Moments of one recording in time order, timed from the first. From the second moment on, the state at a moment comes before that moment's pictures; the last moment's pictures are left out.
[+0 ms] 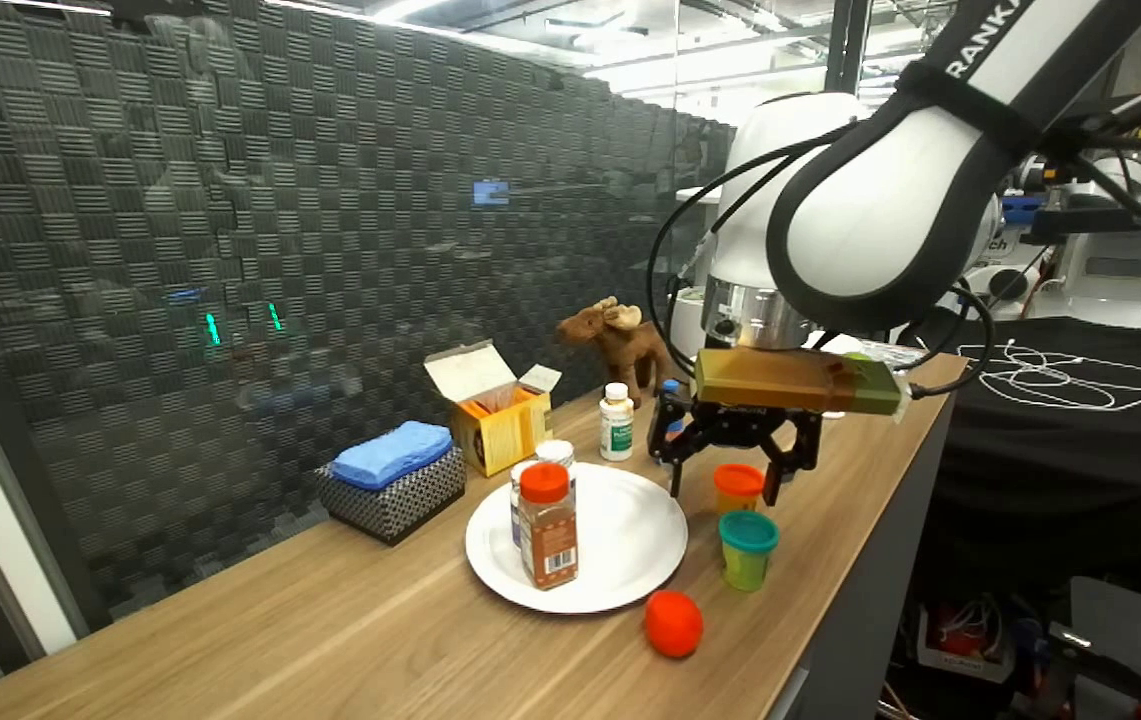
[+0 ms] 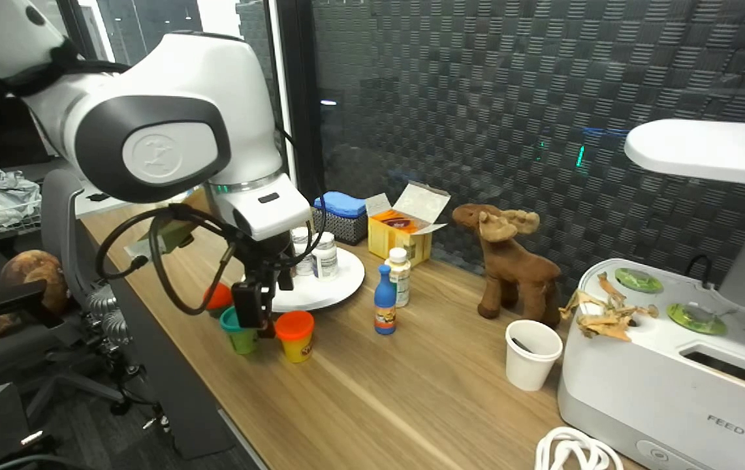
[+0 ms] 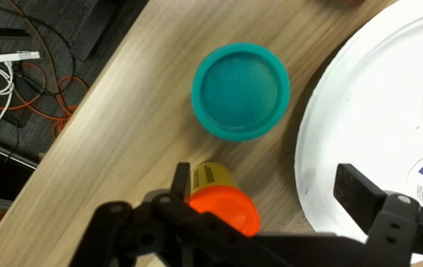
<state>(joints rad) 0.06 0.11 -0.02 -2.50 0.02 2.70 0.89</state>
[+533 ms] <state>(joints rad) 0.06 0.12 -0.04 -2.49 -0.09 2.72 0.99</state>
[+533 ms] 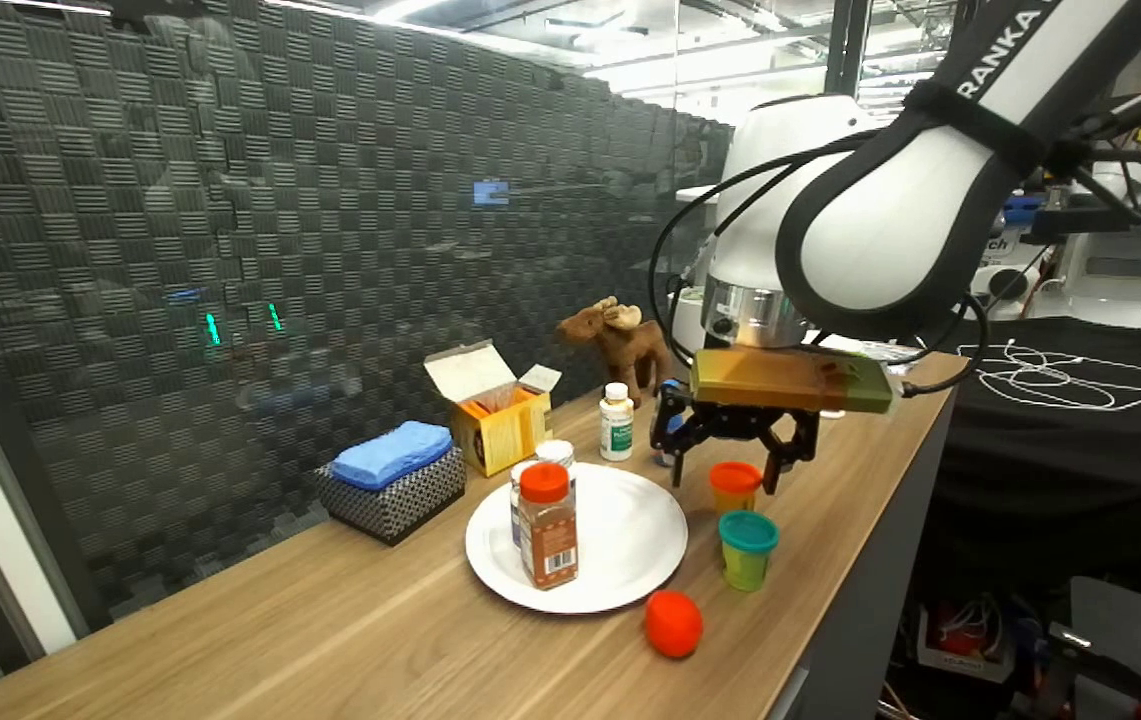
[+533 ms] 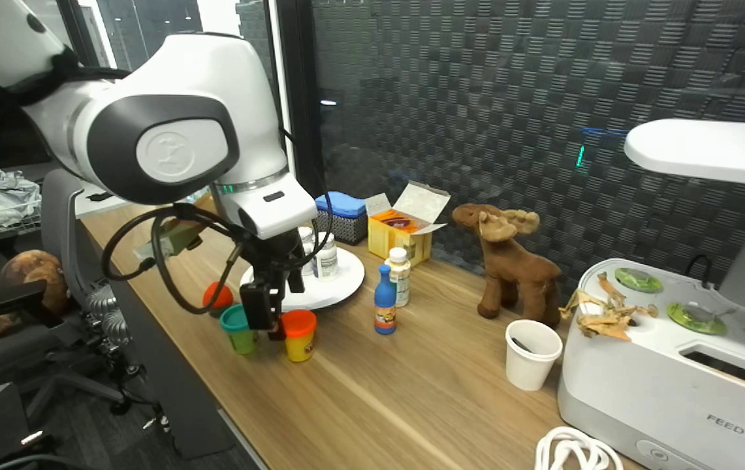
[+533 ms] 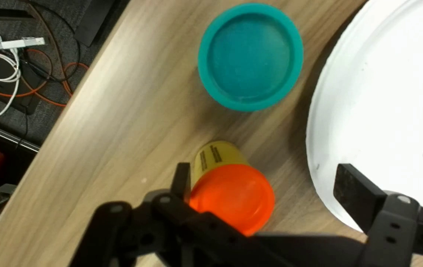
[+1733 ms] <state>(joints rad) 0.06 0.20 -0.11 -2.42 -0.25 2.69 1.16</state>
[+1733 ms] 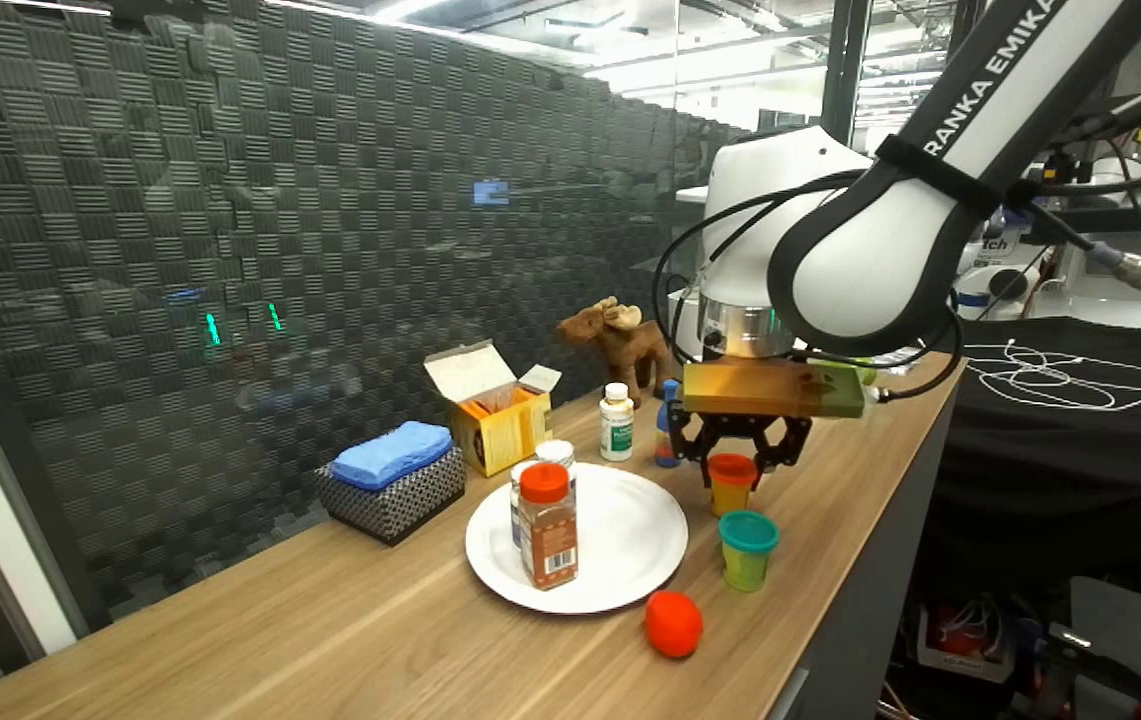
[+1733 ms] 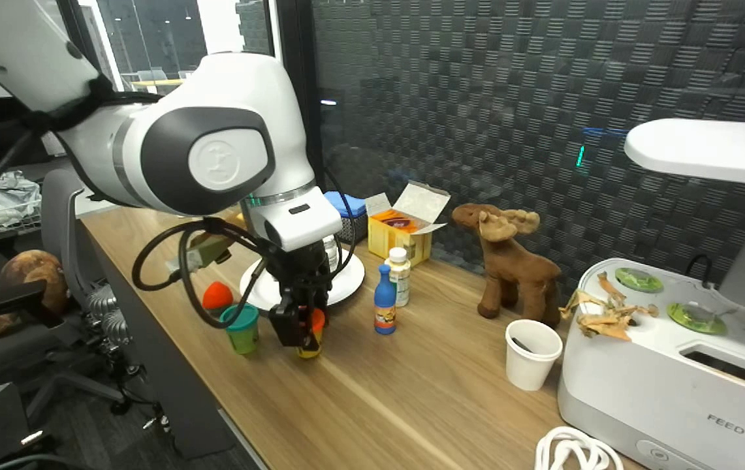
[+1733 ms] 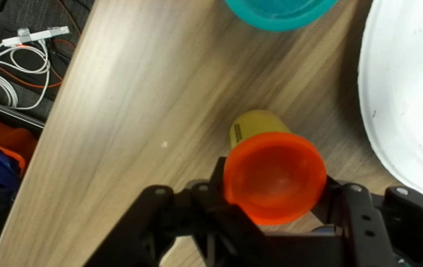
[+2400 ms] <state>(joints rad) 0.06 0.13 -0.11 -2.37 -0.25 2.57 1.18</state>
